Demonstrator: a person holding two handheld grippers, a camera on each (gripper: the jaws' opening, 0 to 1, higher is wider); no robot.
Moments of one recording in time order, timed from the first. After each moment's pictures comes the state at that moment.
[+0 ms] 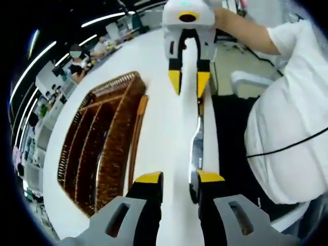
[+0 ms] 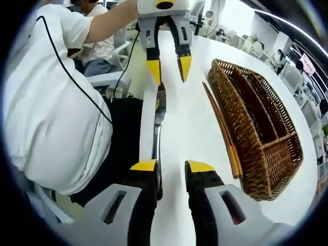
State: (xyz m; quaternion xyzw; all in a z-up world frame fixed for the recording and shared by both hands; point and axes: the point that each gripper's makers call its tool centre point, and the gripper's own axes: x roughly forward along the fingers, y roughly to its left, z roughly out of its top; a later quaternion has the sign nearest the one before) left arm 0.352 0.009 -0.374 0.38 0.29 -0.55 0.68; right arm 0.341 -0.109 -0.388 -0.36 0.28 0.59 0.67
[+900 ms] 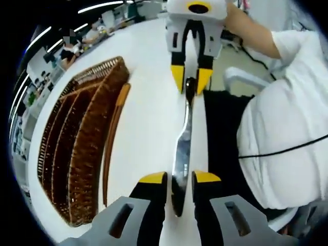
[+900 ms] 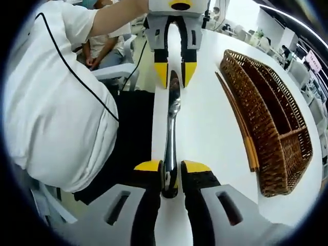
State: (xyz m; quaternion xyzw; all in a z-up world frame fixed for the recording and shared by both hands) left arm 0.339 -0.005 -0.405 0.35 0.36 -0.57 0.65; right arm 0.324 -0.116 -0.409 -0.36 0.30 0.60 0.65
